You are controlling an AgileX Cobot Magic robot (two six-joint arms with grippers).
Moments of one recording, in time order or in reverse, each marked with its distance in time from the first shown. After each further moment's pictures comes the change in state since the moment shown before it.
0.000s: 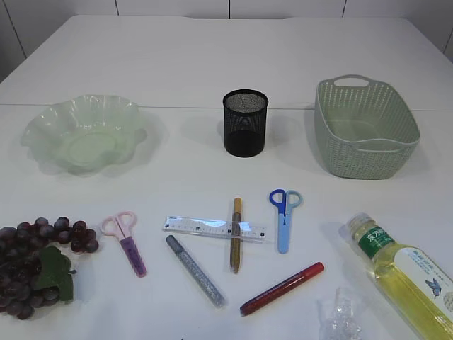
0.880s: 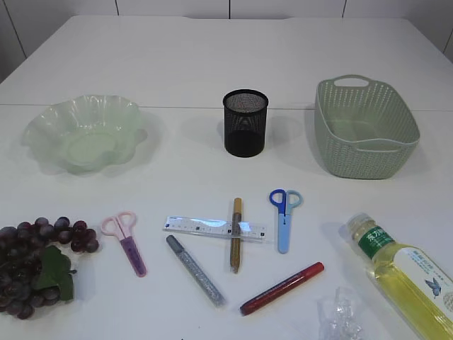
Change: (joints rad) left arm 0.000 -0.179 0.043 0.081 0.165 0.000; right arm 0.000 -0.097 0.068 0.009 0.233 -0.120
